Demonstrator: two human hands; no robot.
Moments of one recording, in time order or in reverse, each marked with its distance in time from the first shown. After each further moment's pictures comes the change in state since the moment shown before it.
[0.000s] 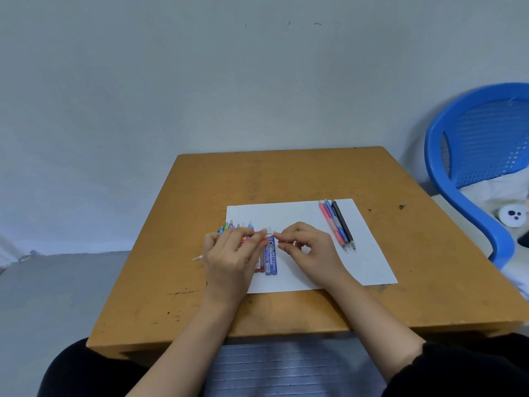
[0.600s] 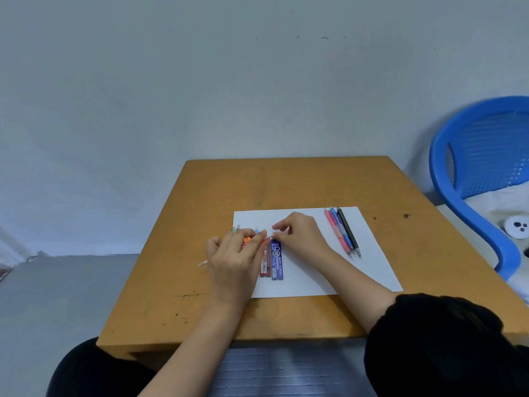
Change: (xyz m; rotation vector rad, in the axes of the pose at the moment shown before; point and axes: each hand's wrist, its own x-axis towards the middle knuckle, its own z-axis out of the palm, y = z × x) left_hand 0.000 -0.001 0.001 0.066 0.008 -0.093; right_hand 0.058 -0.001 0.017 -0.397 -0.205 0.409
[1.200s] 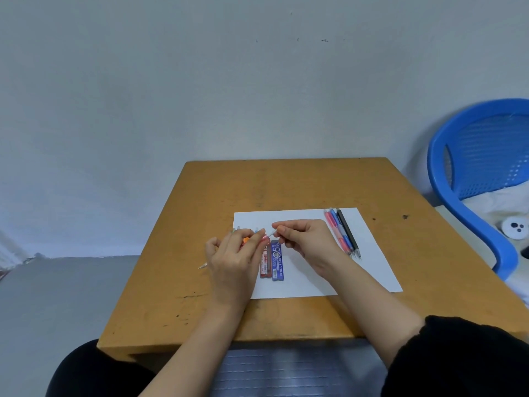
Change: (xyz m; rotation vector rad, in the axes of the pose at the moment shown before) left_hand -0.001 -0.003 0.002 -0.009 0.018 -0.027; right_hand -0.037 -0.019 -0.020 0.926 -0.074 0.176
